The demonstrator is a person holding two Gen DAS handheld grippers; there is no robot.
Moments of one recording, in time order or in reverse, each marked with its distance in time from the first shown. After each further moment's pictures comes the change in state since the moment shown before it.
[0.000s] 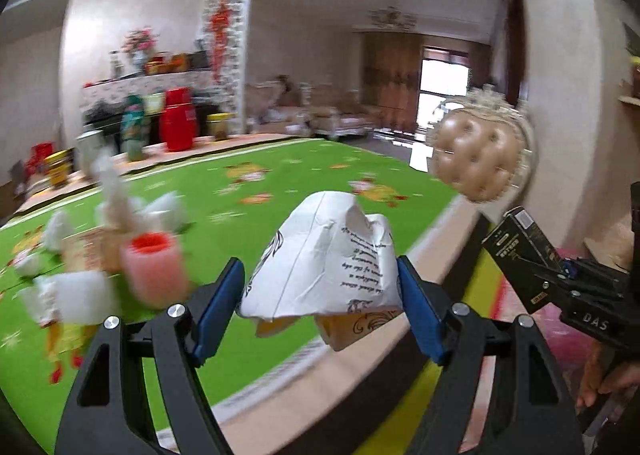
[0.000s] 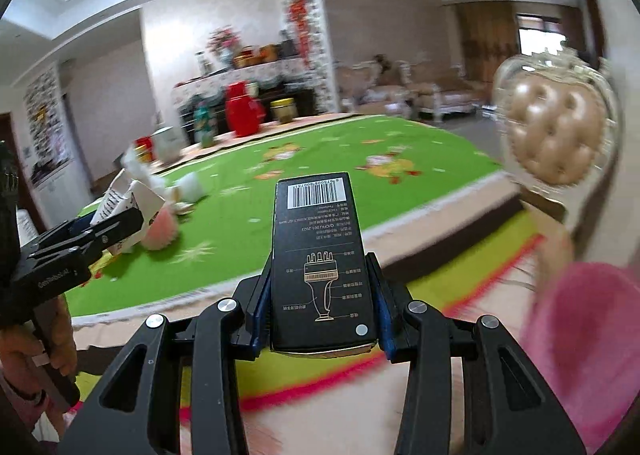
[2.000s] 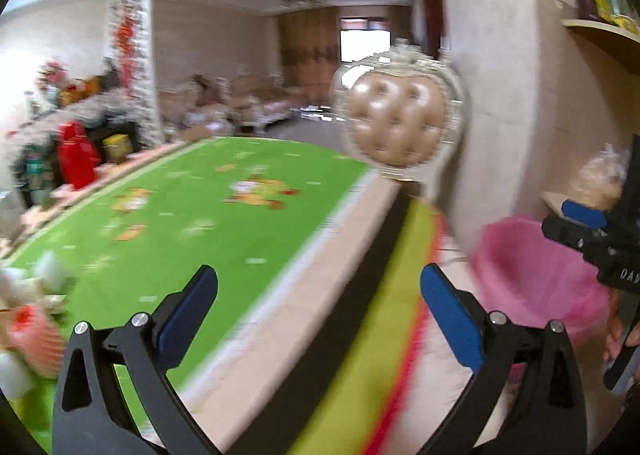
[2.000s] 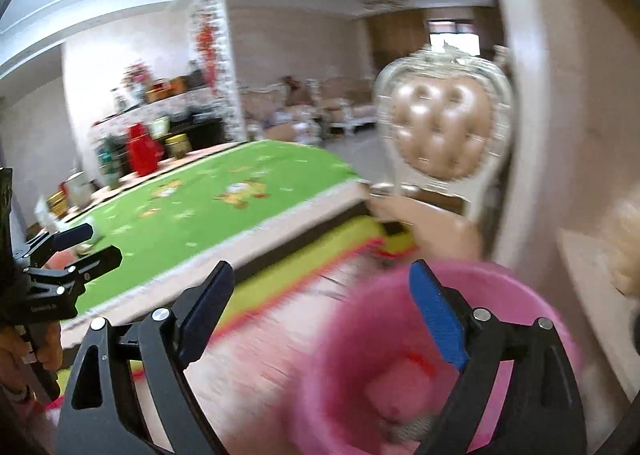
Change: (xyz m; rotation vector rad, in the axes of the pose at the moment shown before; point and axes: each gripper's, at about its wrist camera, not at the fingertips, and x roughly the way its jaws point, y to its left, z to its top) left arm 0.090 -0.117 0.018 0.198 0.058 -0.140; right arm -0.029 -0.123 0.010 0.093 -0.077 -0.220
